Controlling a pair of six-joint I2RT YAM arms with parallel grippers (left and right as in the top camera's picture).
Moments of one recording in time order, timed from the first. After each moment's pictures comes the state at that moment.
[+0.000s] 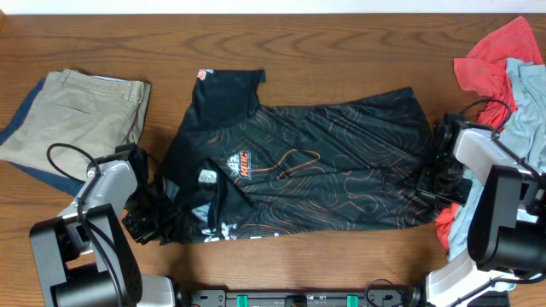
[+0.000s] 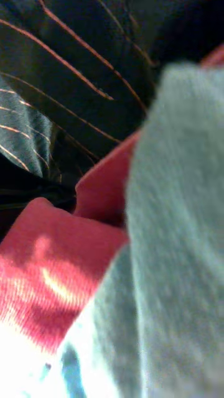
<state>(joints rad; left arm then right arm) 0.26 1.62 0.77 -1.06 0.02 -0.44 -0.18 1.82 0.99 -1.01 0.23 0.38</state>
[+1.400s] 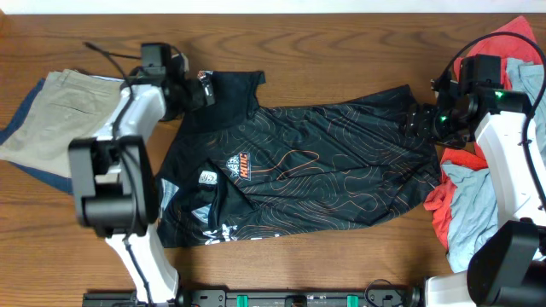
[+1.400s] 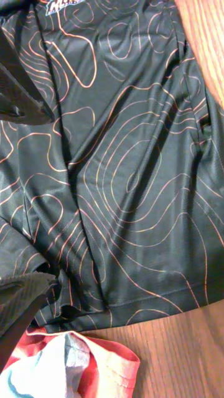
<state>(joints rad) 0.03 2.07 1.43 -0.48 0.24 -0.26 -0.12 1.63 1.31 -0.98 -0.23 0.12</state>
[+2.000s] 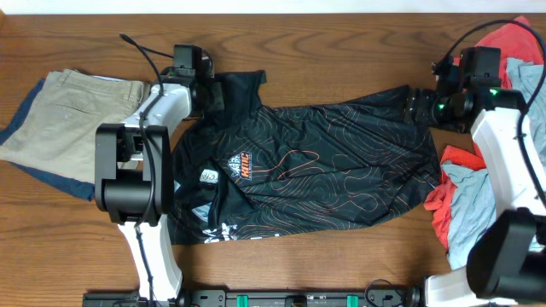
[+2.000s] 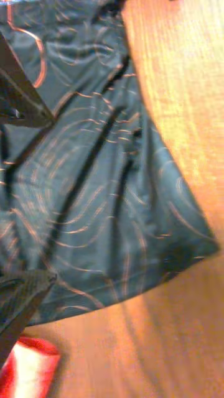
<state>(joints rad) -0.07 2.15 1.45 -0.45 0.17 -0.22 -0.12 1.68 1.31 -0.75 -0.23 0.12</state>
